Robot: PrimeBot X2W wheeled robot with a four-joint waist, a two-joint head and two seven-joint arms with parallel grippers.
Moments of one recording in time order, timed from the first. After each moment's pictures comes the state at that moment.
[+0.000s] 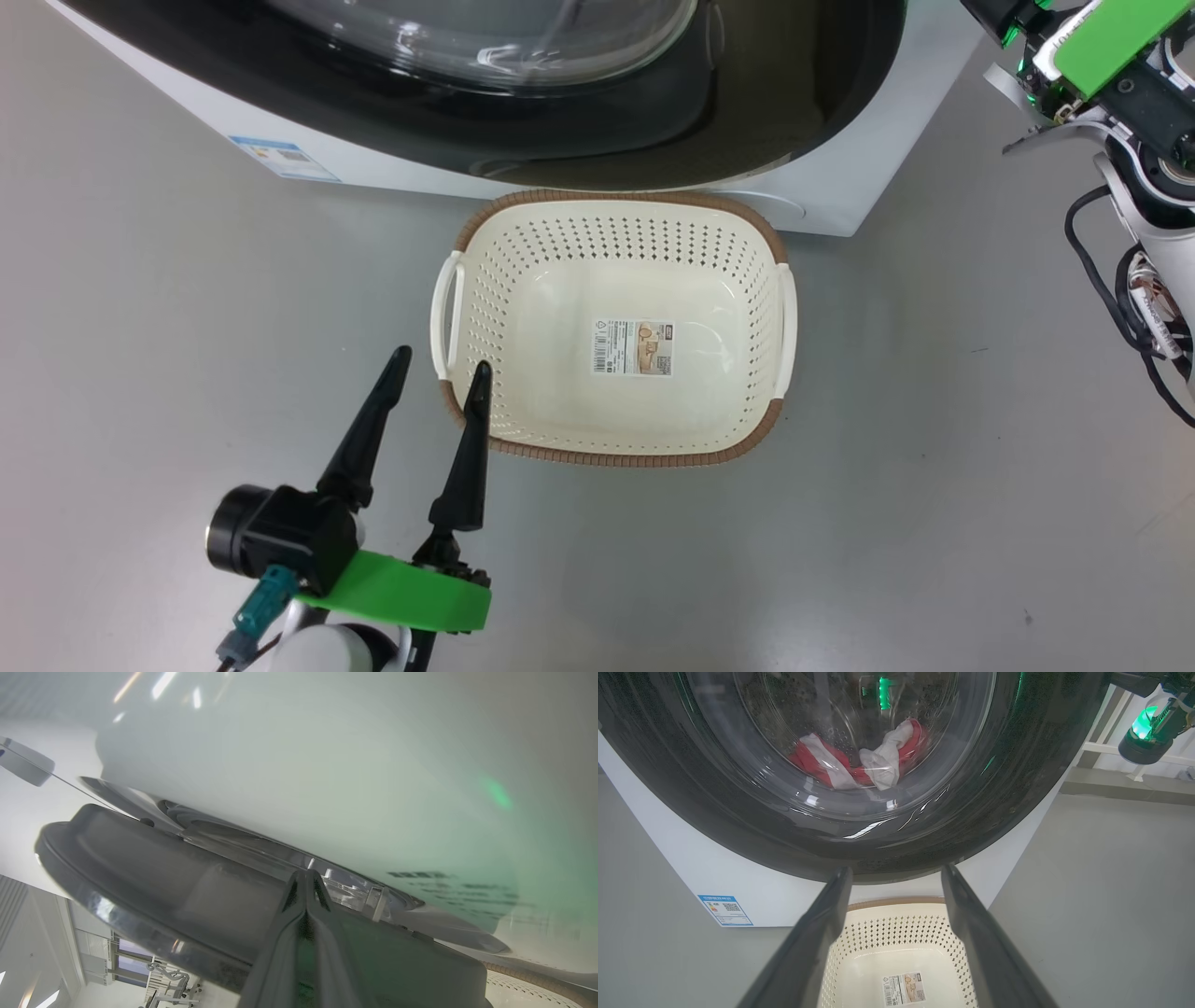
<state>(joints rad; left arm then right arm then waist) -0.25 0.04 -0.22 0.11 -0.23 -0.03 -0.25 -1.06 -0.38 0.43 0.46 1.66 0.13 0.35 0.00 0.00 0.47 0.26</state>
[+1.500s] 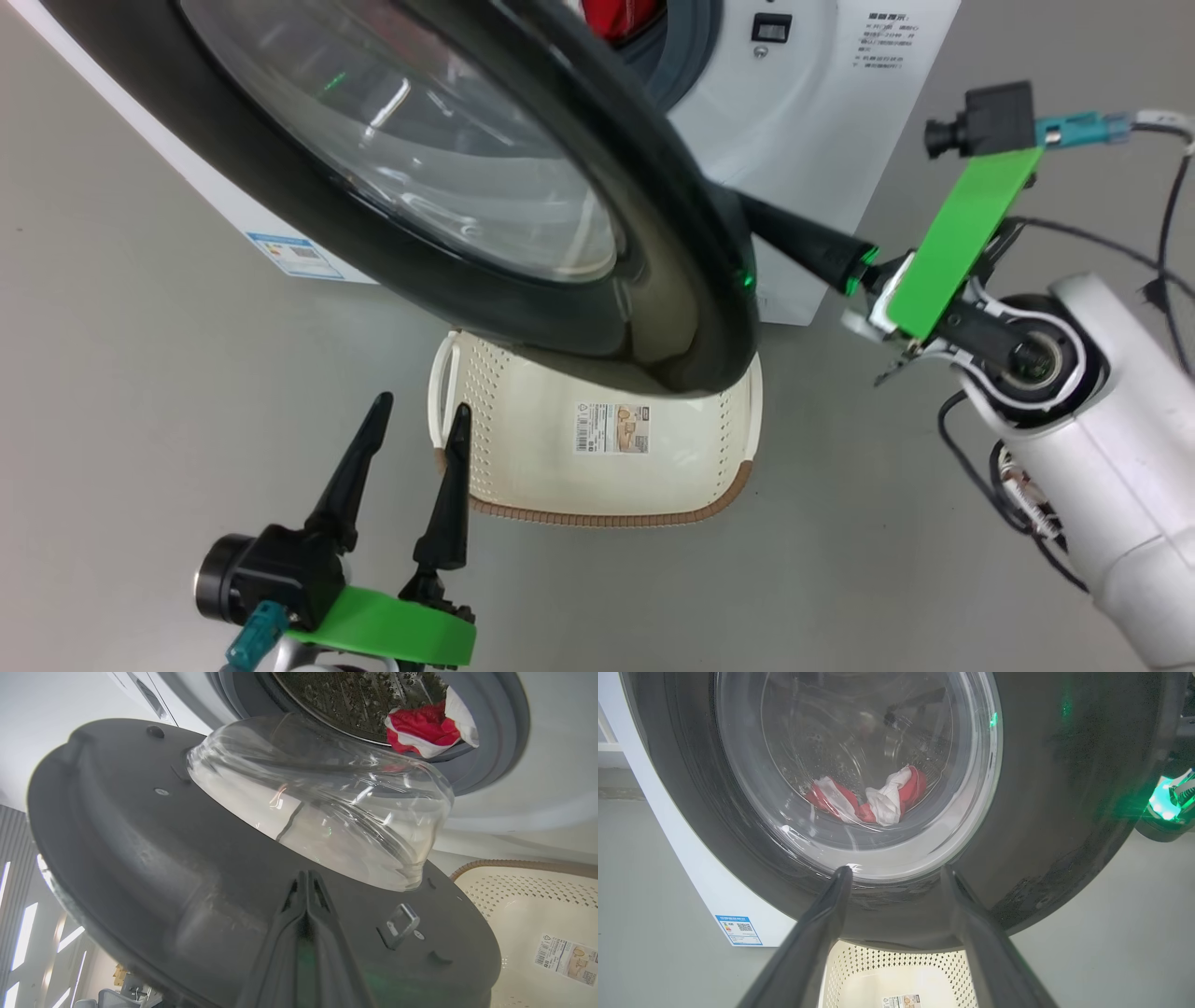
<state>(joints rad) -0.18 0.04 -0.20 0.12 -0.23 -0.03 -0.25 -0.77 -0.29 0.47 0.31 1.61 0.12 0.47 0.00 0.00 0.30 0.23</state>
